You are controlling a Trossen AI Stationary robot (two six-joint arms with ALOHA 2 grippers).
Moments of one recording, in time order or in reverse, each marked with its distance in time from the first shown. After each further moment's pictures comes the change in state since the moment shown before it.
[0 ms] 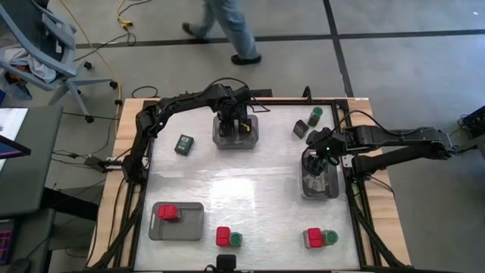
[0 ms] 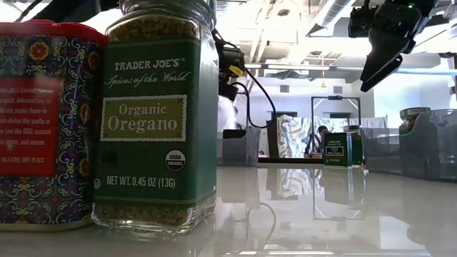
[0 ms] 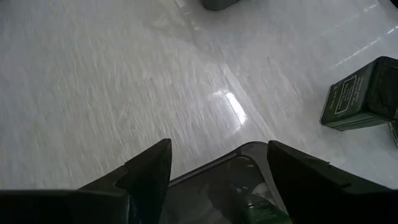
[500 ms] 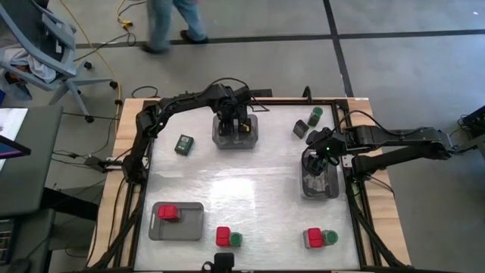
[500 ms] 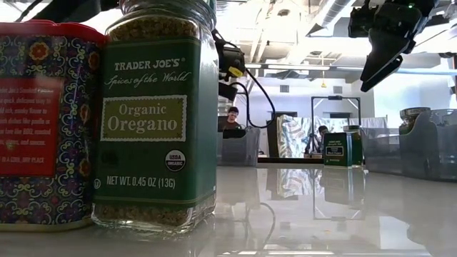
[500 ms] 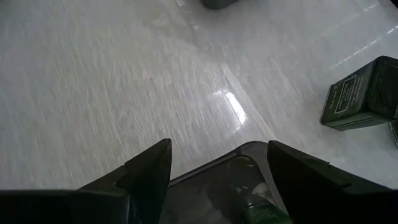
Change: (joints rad) left arm -0.001 0.000 0.010 -0.017 -0.060 -0.004; right arm 0.000 0.000 0.000 -0.001 0.000 0.000
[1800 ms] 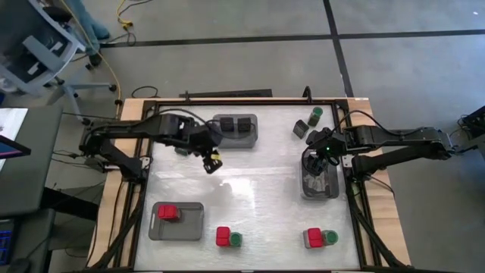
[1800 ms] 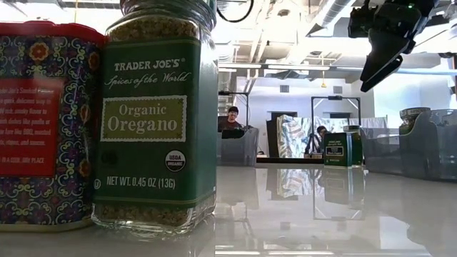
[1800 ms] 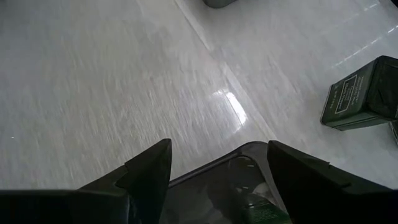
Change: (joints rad) left arm -0.491 -0.604 -0.265 -0.035 0.004 -0.984; right arm 0.001 0.000 0.000 0.001 0.000 0.003
